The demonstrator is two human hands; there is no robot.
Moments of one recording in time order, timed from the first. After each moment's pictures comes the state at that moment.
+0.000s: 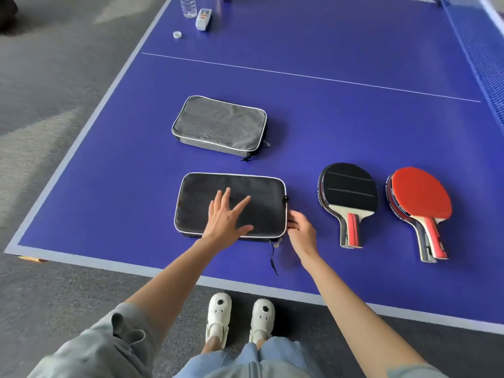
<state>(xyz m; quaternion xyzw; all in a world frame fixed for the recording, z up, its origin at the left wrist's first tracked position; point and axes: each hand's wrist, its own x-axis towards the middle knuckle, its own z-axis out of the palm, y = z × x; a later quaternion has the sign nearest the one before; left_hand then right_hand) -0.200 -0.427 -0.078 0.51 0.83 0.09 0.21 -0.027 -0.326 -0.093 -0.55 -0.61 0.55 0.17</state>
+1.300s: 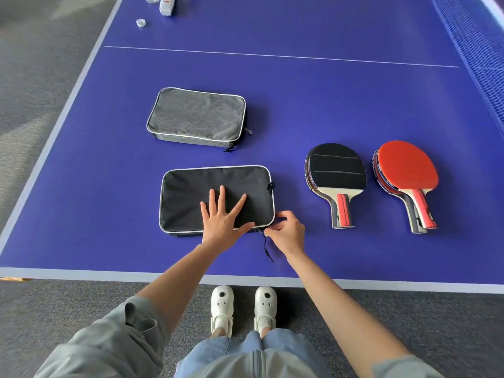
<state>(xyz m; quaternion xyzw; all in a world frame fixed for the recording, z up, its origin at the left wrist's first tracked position) -0.180 -0.424 -0.115 0.52 0.83 0.03 0.17 -0.023 -0.351 -0.104 -0.58 -0.65 0.46 0.14</state>
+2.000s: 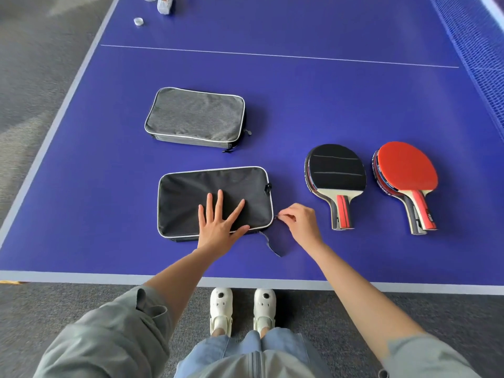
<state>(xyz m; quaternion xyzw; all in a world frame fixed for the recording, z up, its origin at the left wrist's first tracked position) -0.184 -0.435 -0.125 0.53 0.83 0.03 0.18 -0.002 -0.304 -0.110 -0.45 -0.82 0.33 0.16</state>
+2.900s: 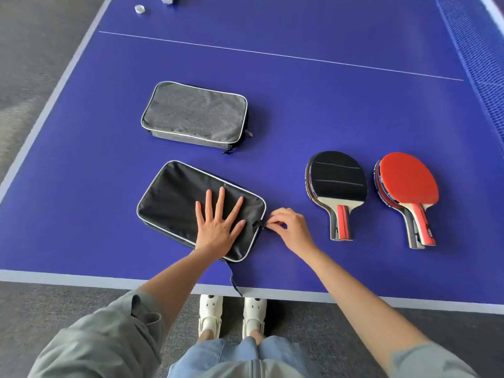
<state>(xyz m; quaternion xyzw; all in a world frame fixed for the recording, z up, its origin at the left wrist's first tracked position) -0.186 -0.420 -0.145 0.52 0.84 0.02 0.13 -0.013 -0.299 -0.118 -0.35 -0.84 0.38 0.14</state>
